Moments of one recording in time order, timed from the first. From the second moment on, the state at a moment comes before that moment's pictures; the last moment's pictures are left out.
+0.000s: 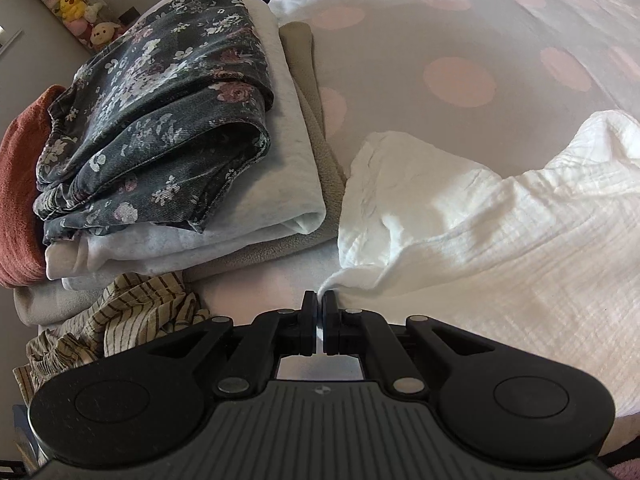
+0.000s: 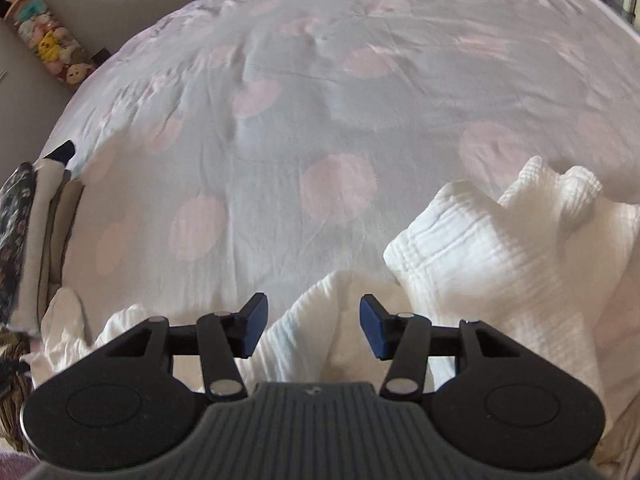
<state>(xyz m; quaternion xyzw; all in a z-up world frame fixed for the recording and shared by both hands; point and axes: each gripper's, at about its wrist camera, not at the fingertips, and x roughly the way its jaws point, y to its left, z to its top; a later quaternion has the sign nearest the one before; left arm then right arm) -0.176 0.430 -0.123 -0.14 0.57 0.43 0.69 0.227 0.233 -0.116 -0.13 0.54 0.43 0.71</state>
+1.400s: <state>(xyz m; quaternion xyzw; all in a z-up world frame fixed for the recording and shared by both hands) -0.118 0.359 -0.053 0.03 0.53 0.33 0.78 0.201 -0.040 -0.045 -0.11 0.45 0.35 0.81</state>
